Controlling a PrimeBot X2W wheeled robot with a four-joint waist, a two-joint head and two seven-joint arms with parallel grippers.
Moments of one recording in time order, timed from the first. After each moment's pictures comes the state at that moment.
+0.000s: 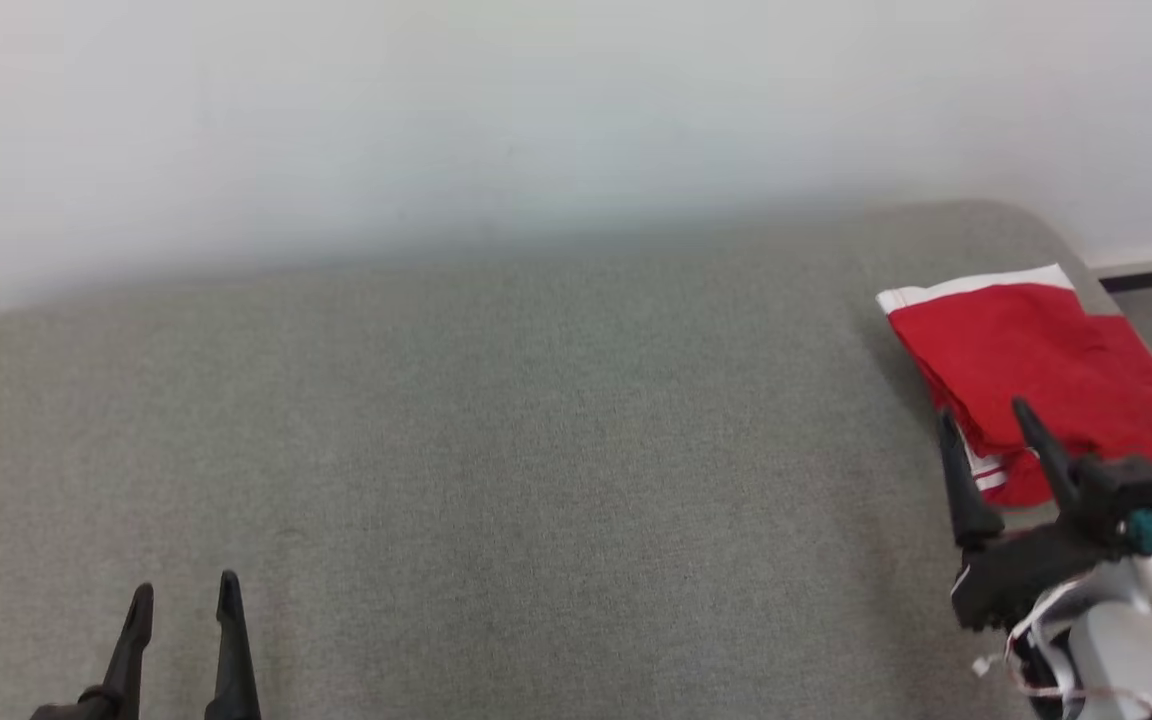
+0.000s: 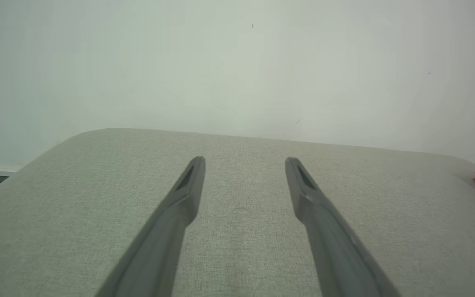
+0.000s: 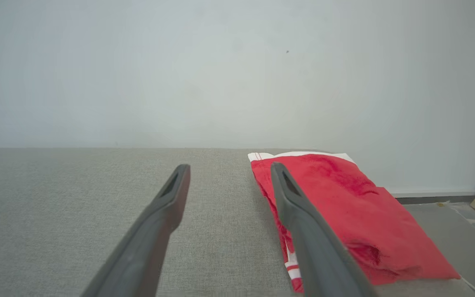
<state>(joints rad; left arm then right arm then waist) 0.04 0.05 0.12 0.10 -0.16 -0.07 -0.26 -0.39 -0.29 0.14 0.56 0.26 0.13 -0.23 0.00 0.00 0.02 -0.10</state>
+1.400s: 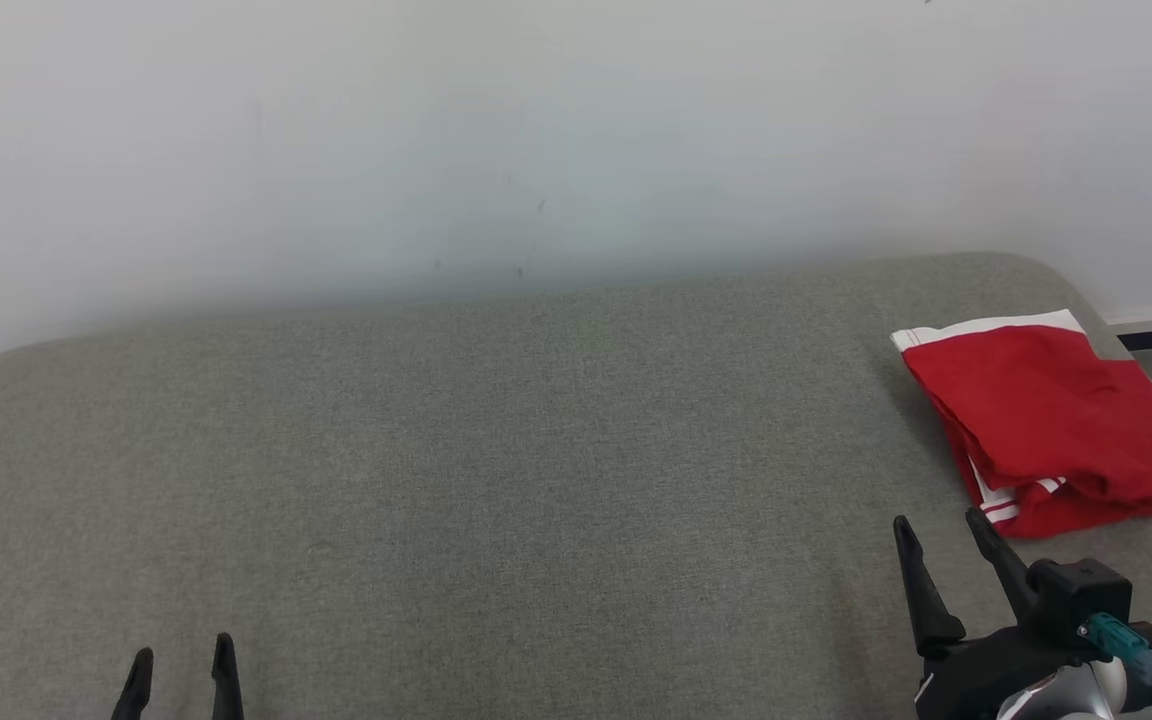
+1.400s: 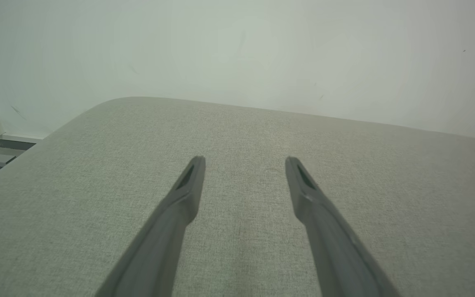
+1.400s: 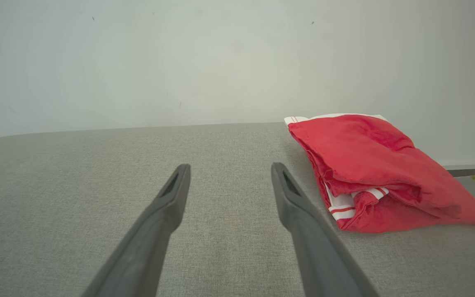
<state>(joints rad) 0.04 0.05 0.17 0.27 -0.15 -0.12 -0.26 -0.14 -0.19 0.09 0.37 0.23 0.13 -0.14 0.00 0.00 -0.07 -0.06</state>
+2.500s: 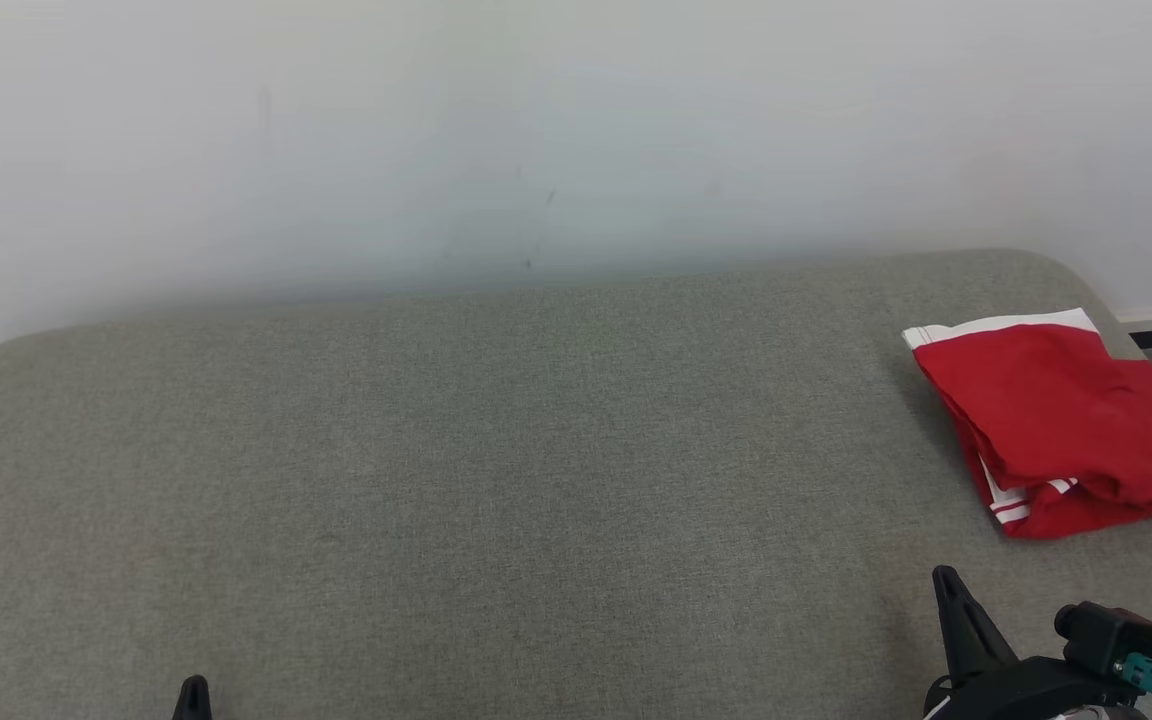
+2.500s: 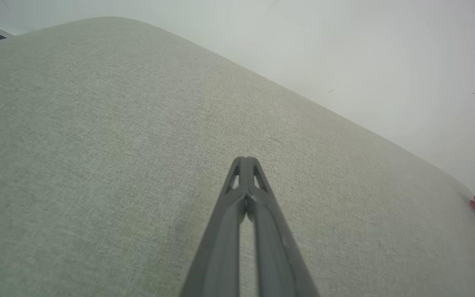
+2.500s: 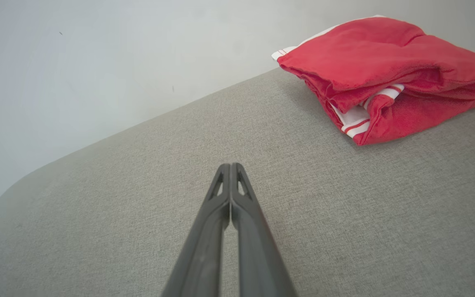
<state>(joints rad) 0.05 0.04 0.17 0.33 -0.42 -0.12 -0.18 -0.08 -0.14 0.06 0.40 0.48 0.13 -0.09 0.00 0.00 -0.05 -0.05</state>
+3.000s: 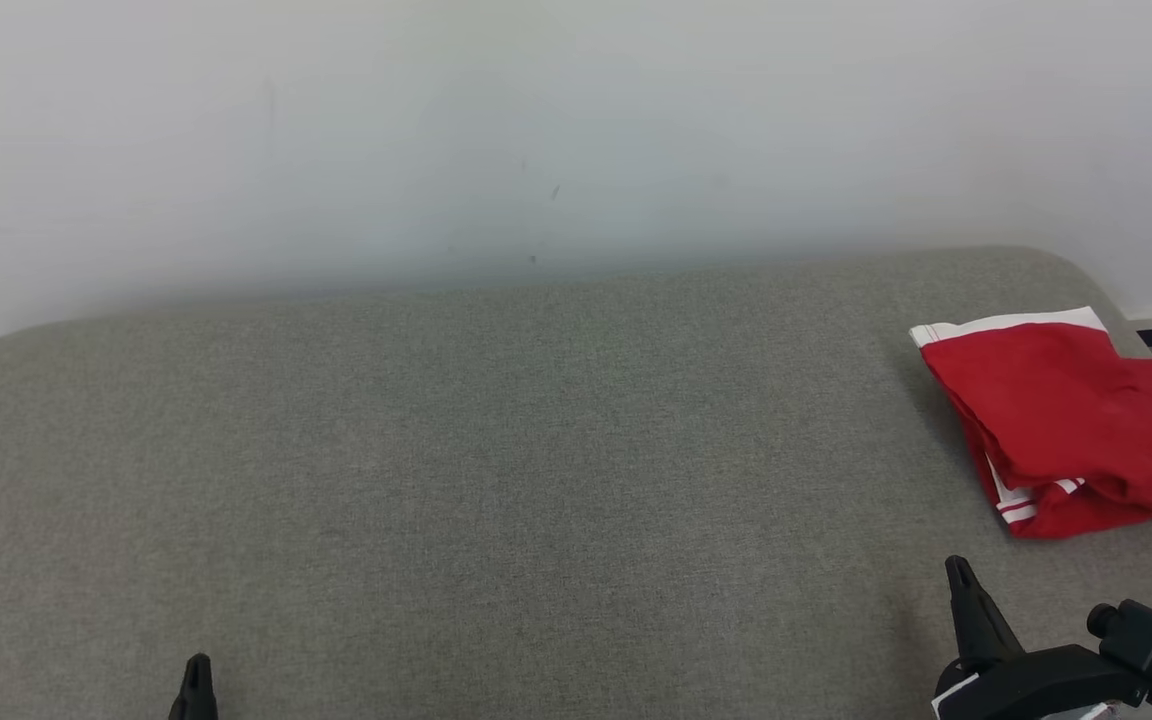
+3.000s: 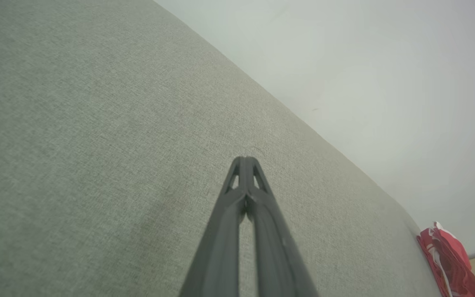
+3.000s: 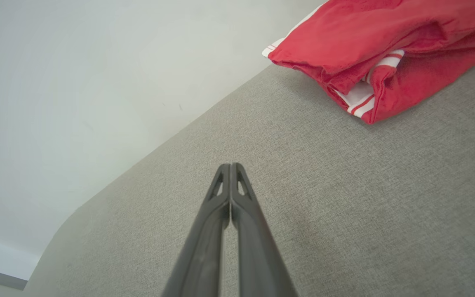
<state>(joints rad) 0.02 0.04 0.15 0.31 -0.66 -0.12 -0.13 -0.08 -0.13 0.02 0.37 0.71 0.13 -0.05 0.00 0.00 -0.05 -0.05</state>
